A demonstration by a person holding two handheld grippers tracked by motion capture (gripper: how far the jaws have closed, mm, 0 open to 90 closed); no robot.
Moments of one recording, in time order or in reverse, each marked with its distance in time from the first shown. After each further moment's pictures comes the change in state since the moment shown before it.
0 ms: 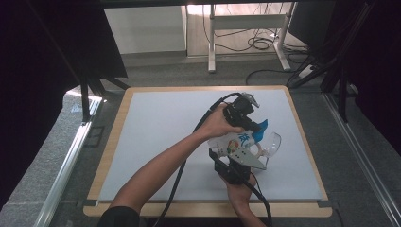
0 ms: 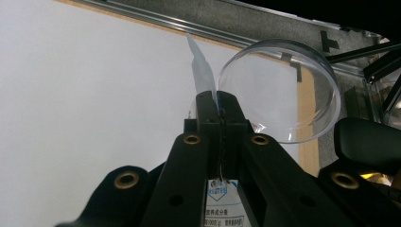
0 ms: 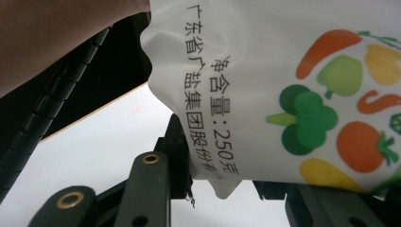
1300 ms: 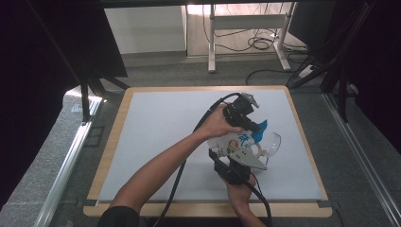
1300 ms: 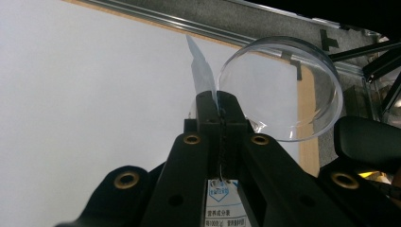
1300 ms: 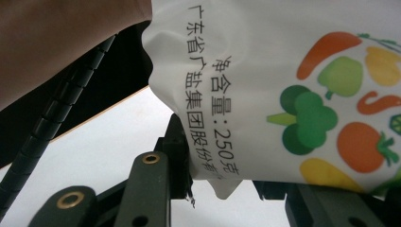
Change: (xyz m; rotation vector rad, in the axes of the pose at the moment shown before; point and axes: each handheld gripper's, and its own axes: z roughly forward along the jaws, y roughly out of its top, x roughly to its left) left arm 0.001 -0.001 0.001 0.002 -0.006 -0.004; right arm 0.001 0.001 -0.001 -0.010 0.012 0.010
